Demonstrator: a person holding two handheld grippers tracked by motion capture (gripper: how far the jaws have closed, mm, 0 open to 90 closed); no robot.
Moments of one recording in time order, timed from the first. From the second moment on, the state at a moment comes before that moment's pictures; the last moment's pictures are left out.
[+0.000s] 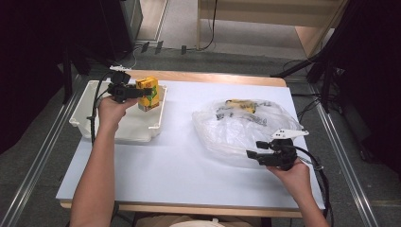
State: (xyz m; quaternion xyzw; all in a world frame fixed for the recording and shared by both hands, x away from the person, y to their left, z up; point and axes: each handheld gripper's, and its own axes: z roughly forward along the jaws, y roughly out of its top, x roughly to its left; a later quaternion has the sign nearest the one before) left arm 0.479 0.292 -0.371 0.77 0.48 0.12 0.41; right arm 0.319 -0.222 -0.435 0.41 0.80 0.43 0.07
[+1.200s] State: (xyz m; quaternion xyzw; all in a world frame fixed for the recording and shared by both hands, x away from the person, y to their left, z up) left arm 0.485 0.289 -0.403 0.78 0.48 0.13 0.38; right arm 0.318 -0.221 -0.437 0.41 0.81 0.42 0.07
